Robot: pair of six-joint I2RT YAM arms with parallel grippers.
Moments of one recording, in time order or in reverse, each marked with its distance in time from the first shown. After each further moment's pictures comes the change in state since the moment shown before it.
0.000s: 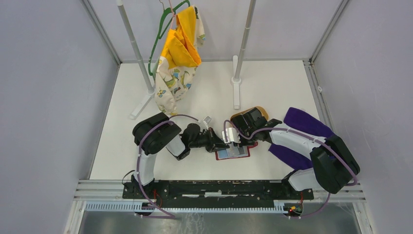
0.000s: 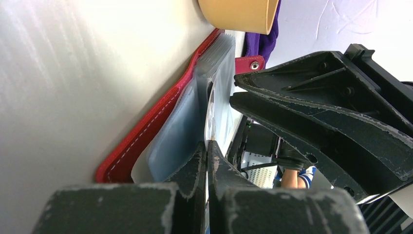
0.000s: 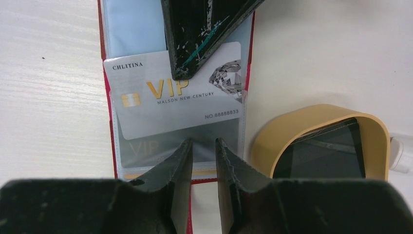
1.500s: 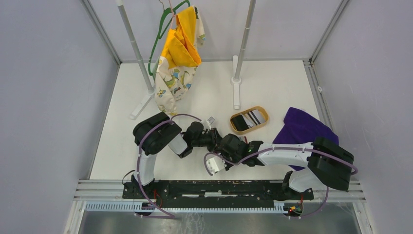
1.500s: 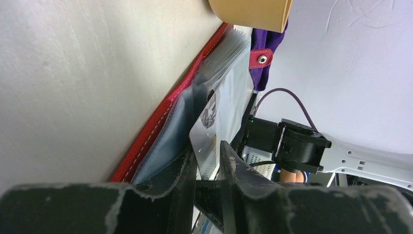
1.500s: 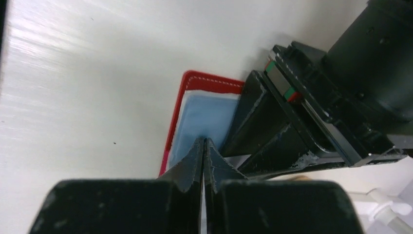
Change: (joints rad) left arm -0.010 0.002 0.065 -0.123 0.039 0.003; right arm 0.492 0.016 -0.081 0.198 0.366 0.078
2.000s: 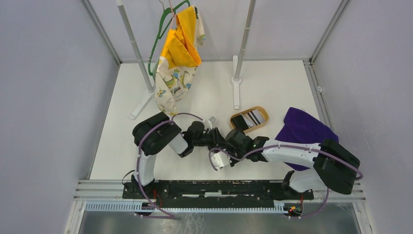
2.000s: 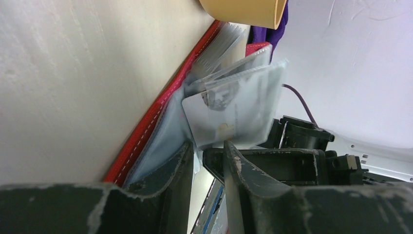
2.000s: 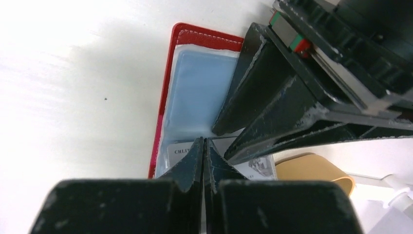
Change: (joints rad) left arm -0.005 -0.005 0.015 -0.022 0.012 0.020; right arm -0.087 -0.043 0.001 -0.089 0.000 -0.058
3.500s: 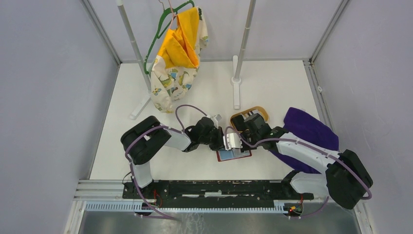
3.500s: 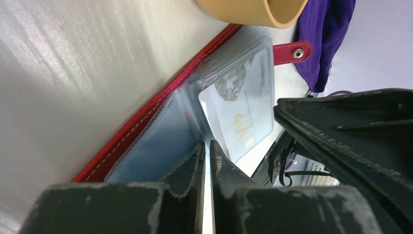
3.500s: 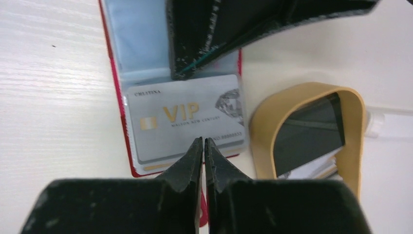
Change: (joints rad) left arm -0.069 -0.176 0.128 -0.525 -0.177 0.250; right arm -0.317 -0.143 0.005 -0.111 -0.243 0.040
